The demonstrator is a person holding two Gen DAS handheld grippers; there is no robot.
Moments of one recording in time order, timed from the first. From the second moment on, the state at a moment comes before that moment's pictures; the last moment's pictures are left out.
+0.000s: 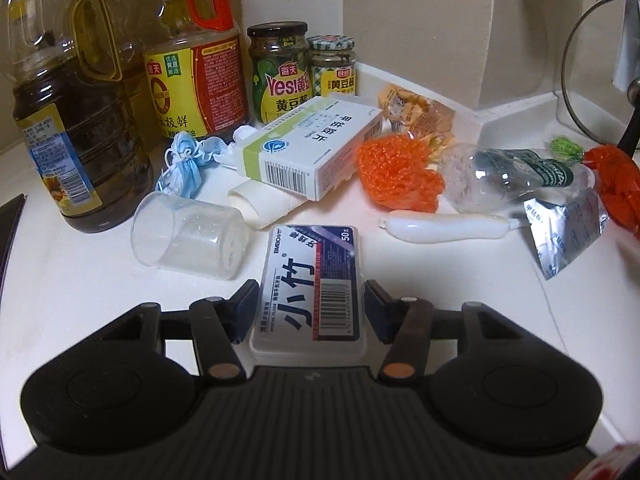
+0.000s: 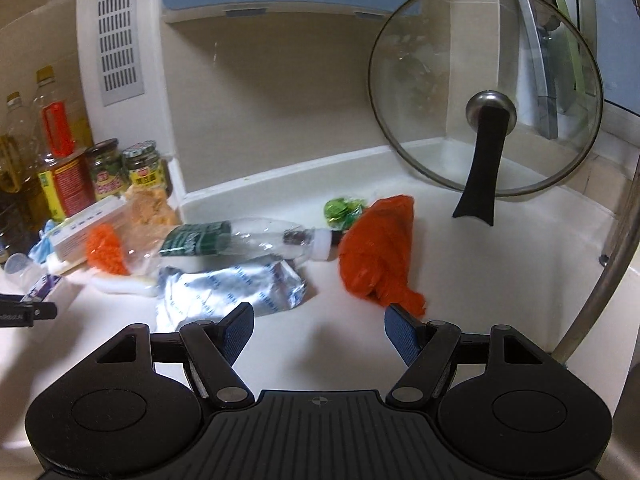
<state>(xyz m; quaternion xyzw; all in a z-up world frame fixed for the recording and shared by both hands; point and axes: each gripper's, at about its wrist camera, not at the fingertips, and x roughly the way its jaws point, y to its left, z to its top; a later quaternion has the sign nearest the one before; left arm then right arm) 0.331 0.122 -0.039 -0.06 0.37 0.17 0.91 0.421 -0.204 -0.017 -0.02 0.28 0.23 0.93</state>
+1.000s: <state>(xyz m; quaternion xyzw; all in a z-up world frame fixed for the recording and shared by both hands) 0.322 0.046 -0.004 -0.08 0.35 0.13 0.93 0.534 -0.200 -0.049 0.01 0.33 0.20 0.92</state>
